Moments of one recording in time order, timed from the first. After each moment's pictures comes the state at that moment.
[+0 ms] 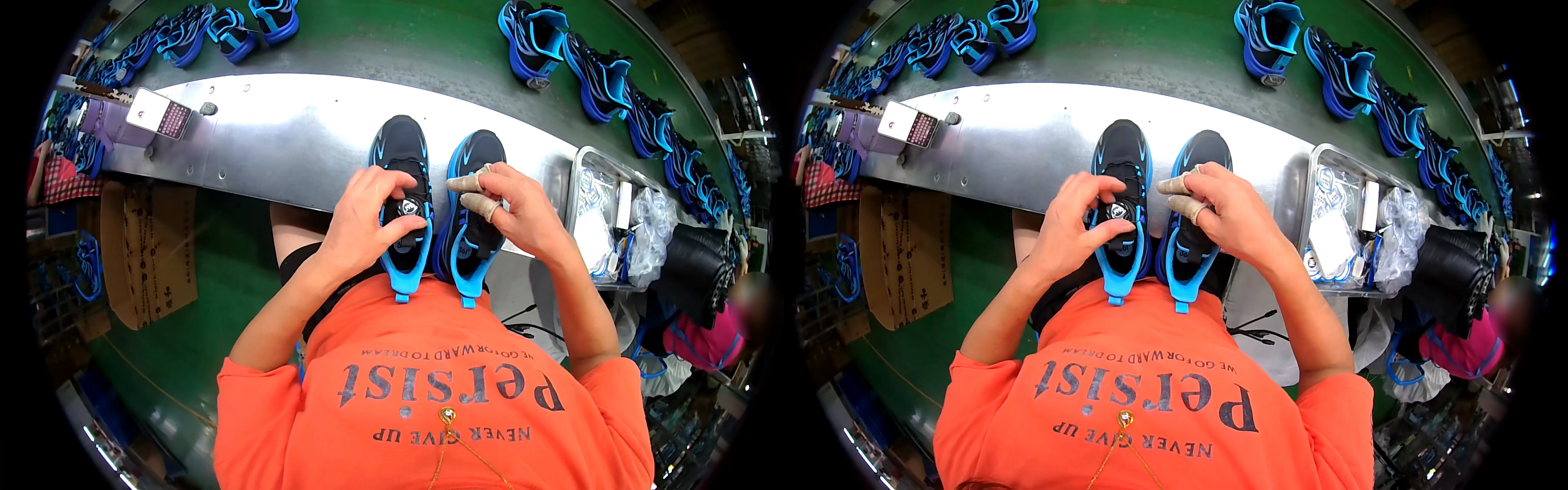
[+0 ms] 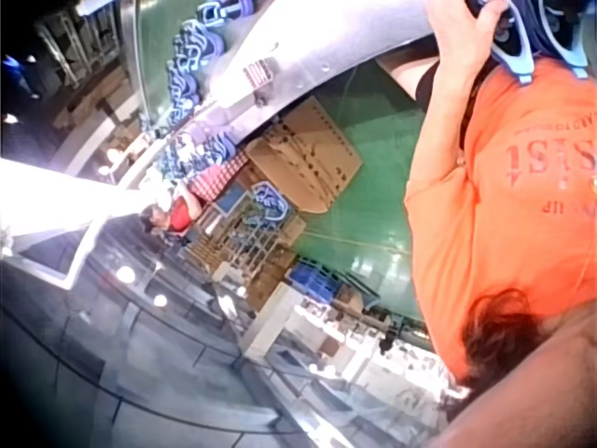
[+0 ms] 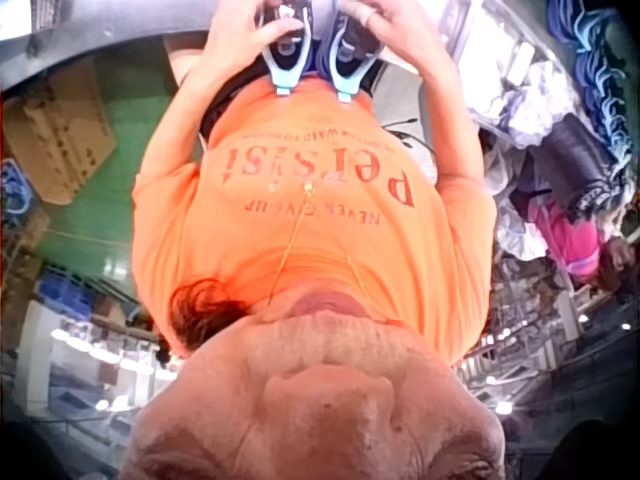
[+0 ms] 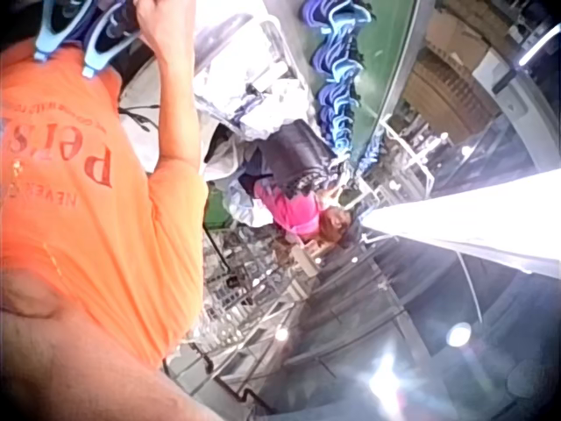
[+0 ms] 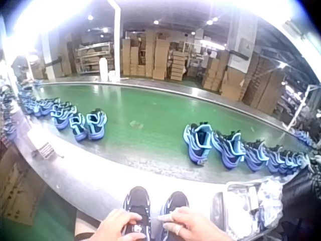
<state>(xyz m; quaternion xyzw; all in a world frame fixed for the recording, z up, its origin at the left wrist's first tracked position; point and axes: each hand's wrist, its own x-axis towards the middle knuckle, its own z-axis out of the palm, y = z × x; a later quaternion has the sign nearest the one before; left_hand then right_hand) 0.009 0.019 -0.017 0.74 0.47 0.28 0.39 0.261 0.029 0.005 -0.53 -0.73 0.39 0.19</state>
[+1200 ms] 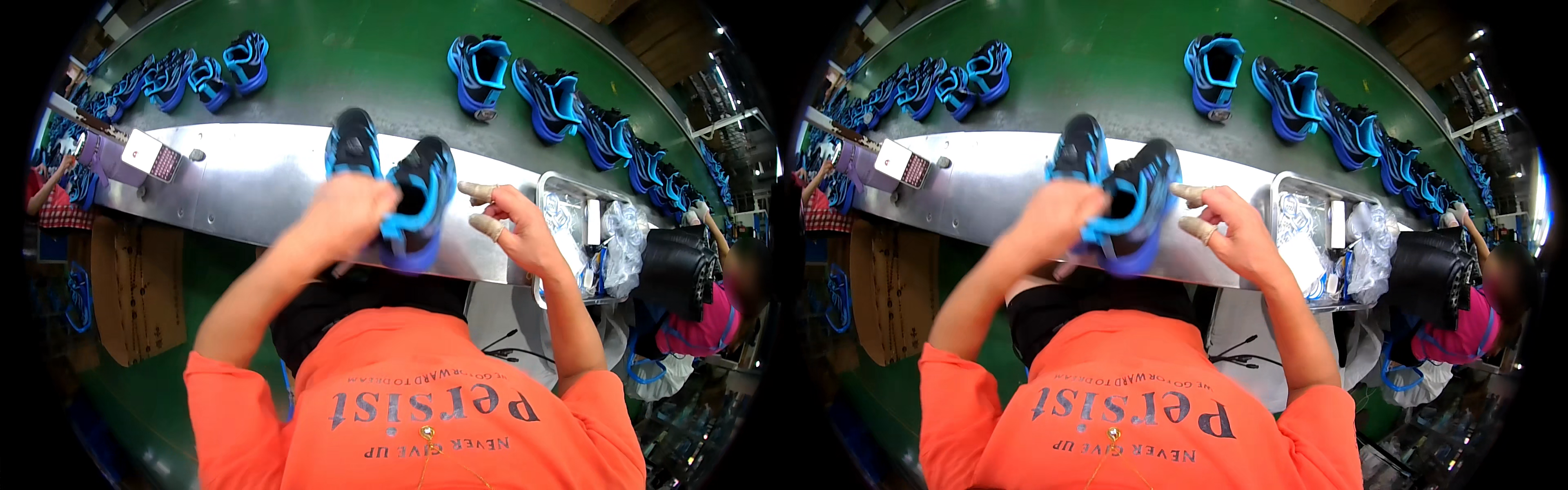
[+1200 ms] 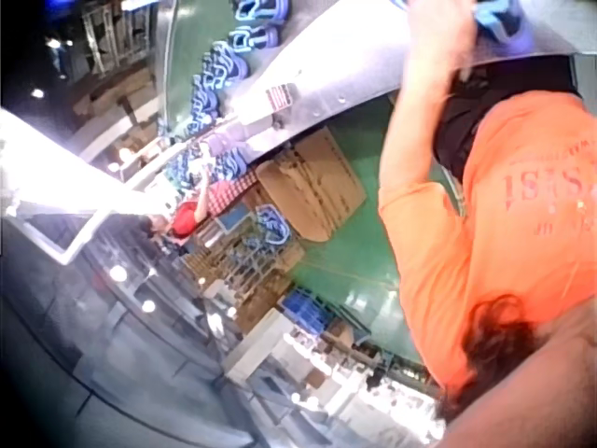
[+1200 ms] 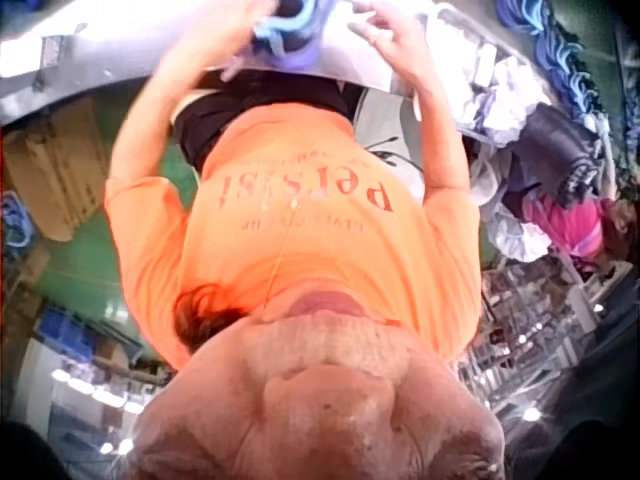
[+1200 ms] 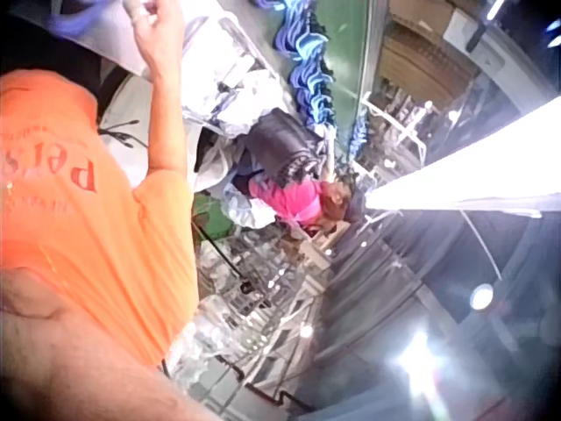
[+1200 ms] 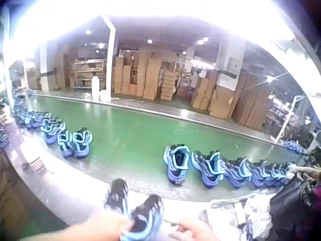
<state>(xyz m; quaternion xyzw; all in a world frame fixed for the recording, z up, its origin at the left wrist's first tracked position) 0.020 0.087 -0.006 0.91 0.37 0.12 0.16 0.303 0.025 0.015 -0.53 -0.70 0.39 0.29</state>
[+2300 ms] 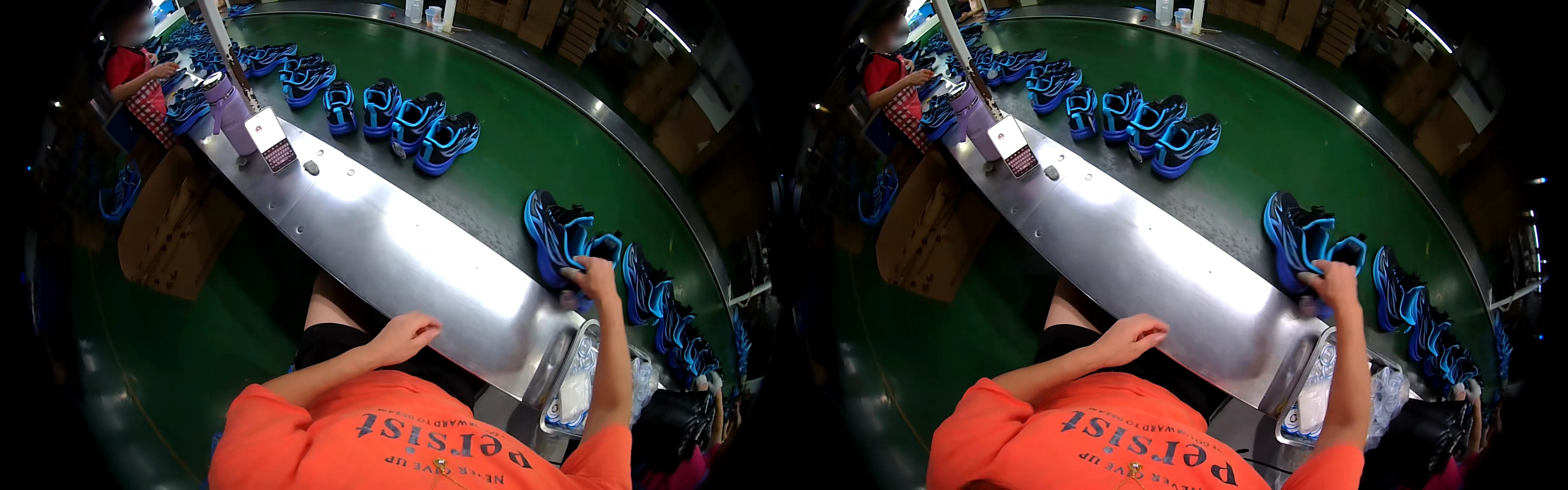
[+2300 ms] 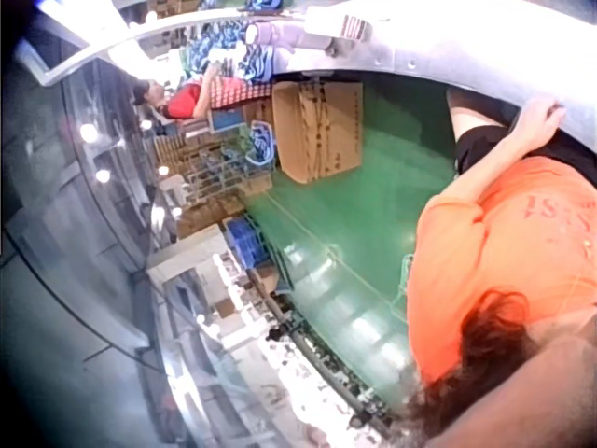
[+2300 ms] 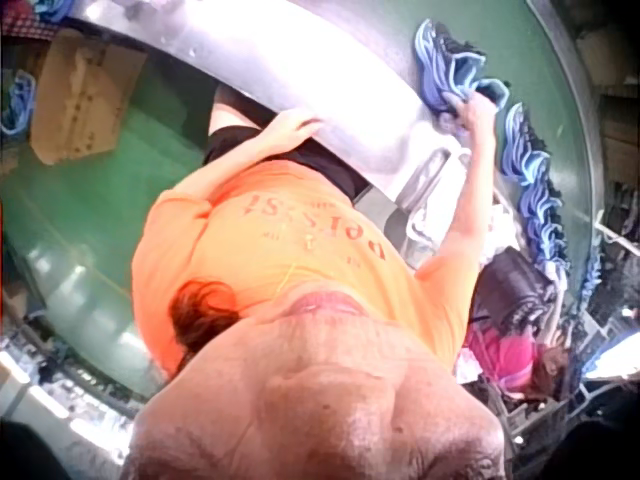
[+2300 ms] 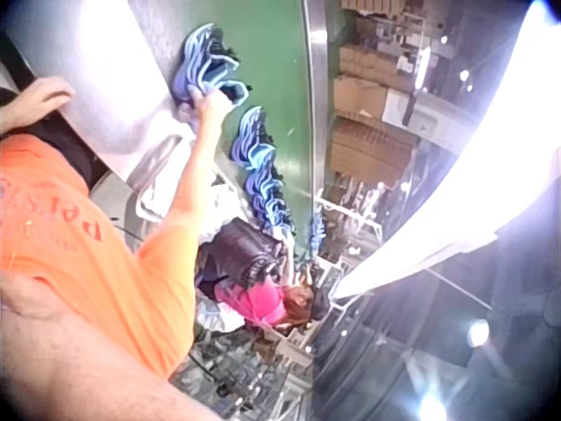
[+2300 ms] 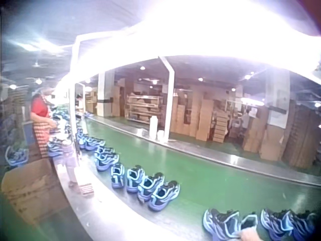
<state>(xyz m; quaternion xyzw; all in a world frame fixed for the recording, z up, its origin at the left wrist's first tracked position) 0.021 -0.009 -0.092 0.66 0.53 0.27 0.45 0.400 0.195 -0.018 -0.61 -0.79 0.05 0.00</state>
